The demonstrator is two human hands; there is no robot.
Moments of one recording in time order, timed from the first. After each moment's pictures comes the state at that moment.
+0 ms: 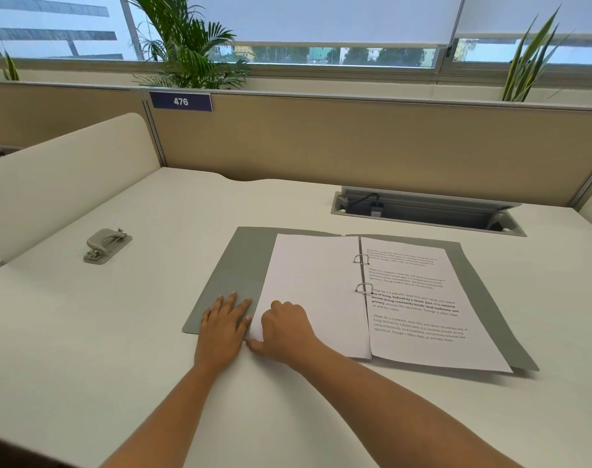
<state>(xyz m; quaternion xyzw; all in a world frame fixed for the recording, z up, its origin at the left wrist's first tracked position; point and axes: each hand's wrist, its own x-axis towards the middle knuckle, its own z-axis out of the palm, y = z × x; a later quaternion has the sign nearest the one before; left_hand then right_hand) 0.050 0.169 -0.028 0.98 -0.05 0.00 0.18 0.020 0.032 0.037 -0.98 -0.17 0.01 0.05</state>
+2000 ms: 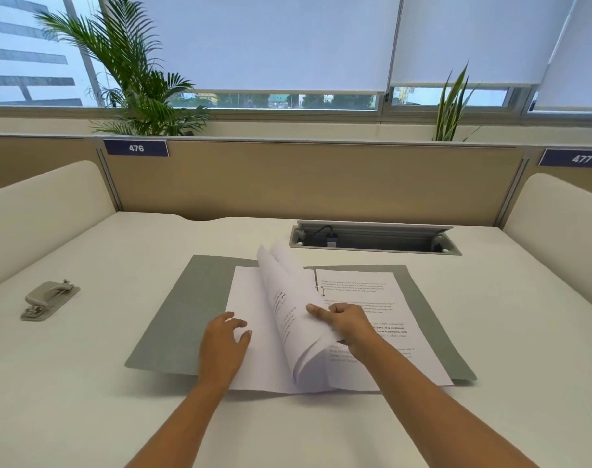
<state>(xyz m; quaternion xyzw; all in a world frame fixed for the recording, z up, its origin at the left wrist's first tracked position) 0.054 0.085 0.023 0.92 -0.03 0.11 0.37 0.021 -0.124 0.067 -0.70 0.25 0.02 0.67</state>
